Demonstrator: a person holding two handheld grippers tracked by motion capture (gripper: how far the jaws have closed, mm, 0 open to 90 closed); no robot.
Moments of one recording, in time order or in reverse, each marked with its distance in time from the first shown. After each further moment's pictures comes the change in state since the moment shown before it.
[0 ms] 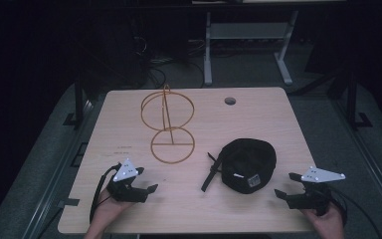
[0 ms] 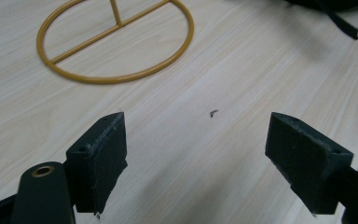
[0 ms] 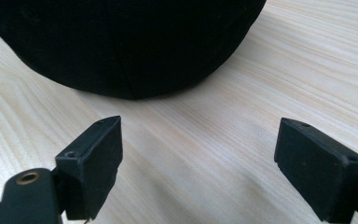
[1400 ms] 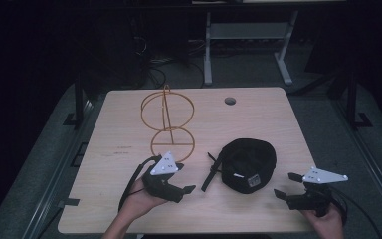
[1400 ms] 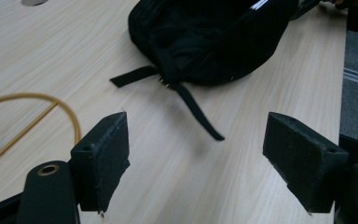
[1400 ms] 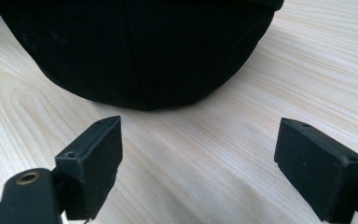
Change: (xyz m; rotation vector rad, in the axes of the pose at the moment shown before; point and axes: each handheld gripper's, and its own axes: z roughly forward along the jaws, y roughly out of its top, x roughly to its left) left arm -0.071 0.091 0.025 -0.021 -0.218 0.161; right arm 0.004 0.002 -0.004 -0.038 0.023 0.008
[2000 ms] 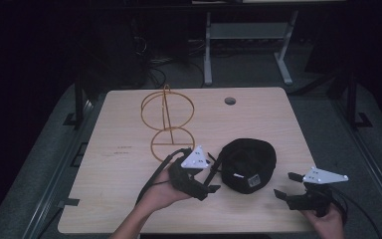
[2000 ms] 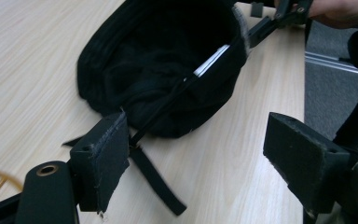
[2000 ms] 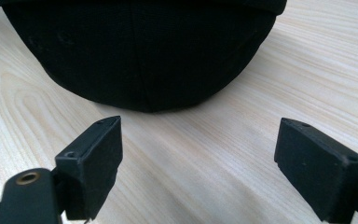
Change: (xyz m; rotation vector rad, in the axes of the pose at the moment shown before) left arm -0.025 0.060 0.032 0.045 -0.109 0.106; right arm 0.001 0.001 -0.001 -0.007 0.005 -0.010
